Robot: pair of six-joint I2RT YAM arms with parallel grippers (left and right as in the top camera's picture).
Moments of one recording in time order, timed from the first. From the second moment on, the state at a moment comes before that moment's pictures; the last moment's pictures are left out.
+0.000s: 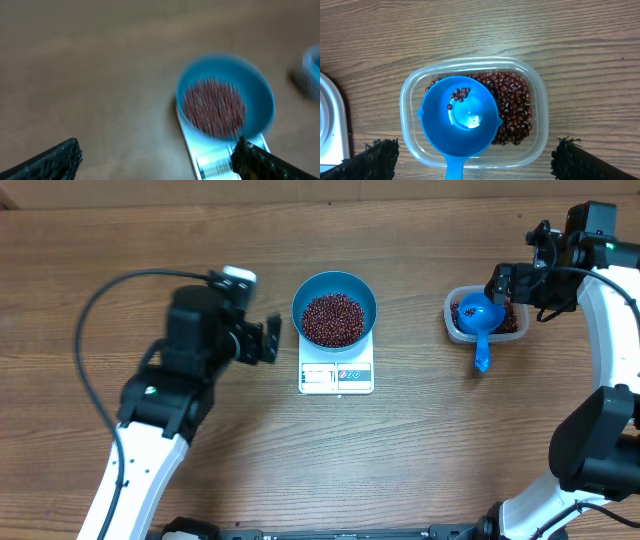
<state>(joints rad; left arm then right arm) -0.26 1.17 1.09 -0.50 0.02 -0.02 -0.22 1.87 1.67 -1.03 -0.19 -0.11</state>
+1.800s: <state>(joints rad) -0.04 0.01 0.29 0.16 0.05 -0.02 -0.22 1.87 1.67 -1.03 -0.18 -0.11</state>
